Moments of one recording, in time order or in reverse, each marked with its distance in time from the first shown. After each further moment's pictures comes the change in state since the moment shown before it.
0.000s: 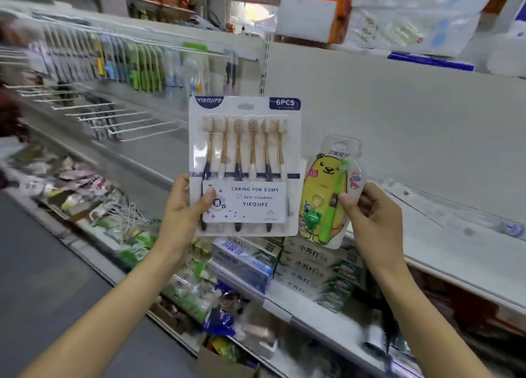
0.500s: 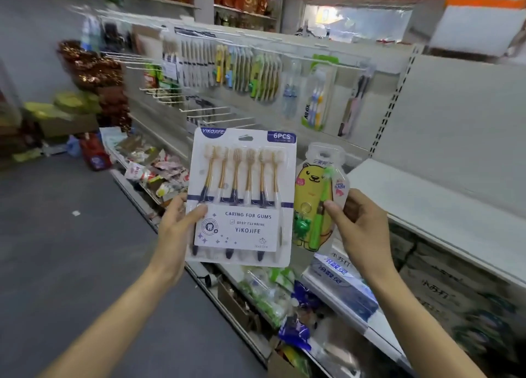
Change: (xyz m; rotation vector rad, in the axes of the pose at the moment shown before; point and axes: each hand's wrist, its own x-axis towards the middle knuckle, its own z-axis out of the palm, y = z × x) left_hand -0.005 0.050 -0.277 0.042 0.289 -0.092; right_hand -0.038 -0.071 0.279 0.082 -0.282 -0.005
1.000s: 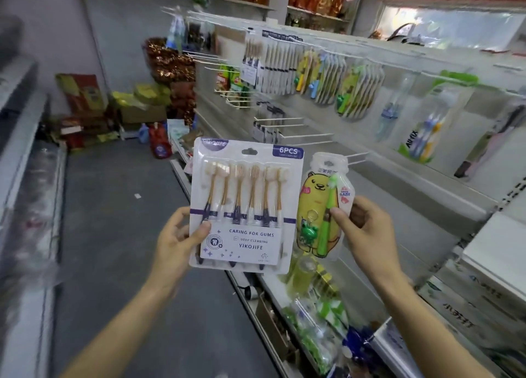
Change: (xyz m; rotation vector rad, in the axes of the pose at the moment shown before) left_hand 0.087 0.002 -0.145 0.118 0.220 0.025; right_hand 0.102 0.006 0.188 0.133 -0.260 -0.047
